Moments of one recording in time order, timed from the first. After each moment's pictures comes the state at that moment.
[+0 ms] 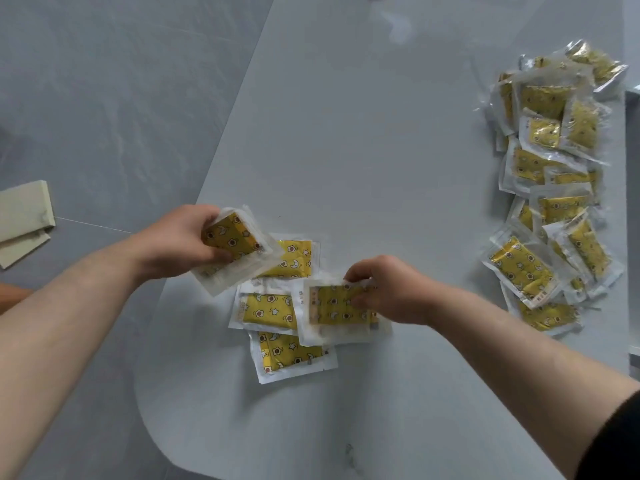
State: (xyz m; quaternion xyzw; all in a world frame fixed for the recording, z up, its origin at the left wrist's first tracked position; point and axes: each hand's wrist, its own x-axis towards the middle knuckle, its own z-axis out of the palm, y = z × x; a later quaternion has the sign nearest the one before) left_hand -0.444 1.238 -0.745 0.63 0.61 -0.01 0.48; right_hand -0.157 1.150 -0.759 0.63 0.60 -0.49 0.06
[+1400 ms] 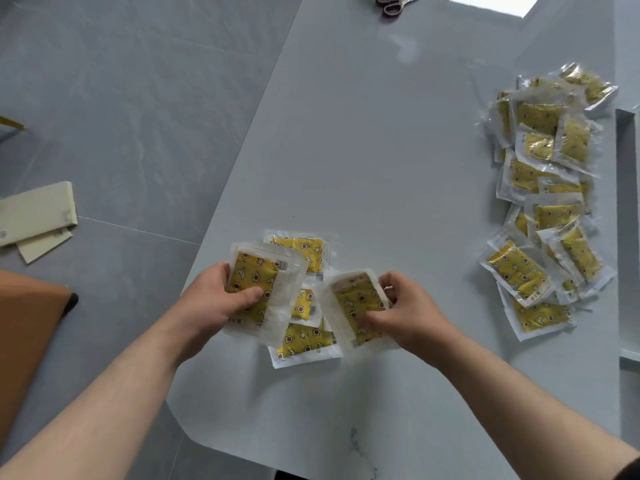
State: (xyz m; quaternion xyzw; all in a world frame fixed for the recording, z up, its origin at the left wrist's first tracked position) left_hand -0.438 1.141 -0.750 0.36 0.66 0.19 0.64; right_hand -0.166 1.093 -0.749 0.71 0.37 -0.57 -0.17
